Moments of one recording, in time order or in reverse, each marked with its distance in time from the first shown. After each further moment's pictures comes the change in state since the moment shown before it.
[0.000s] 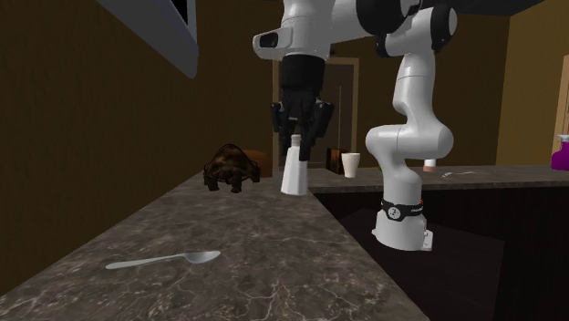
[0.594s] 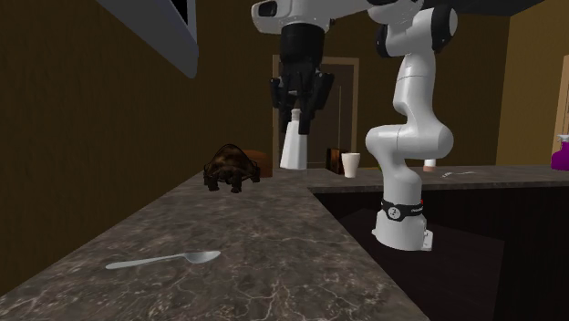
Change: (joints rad) arm 0.000 -0.015 -0.001 0.106 0.005 -0.120 -0.012
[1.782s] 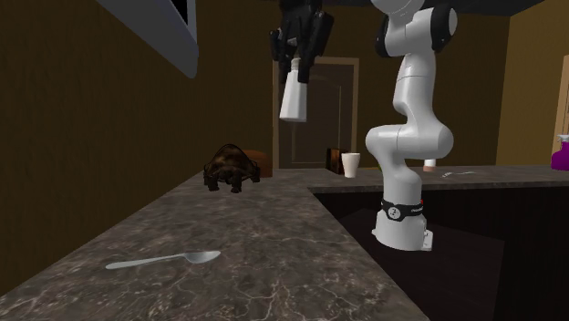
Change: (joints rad) arm -0.004 0.004 -0.005 0.235 0.002 -0.230 -0.029
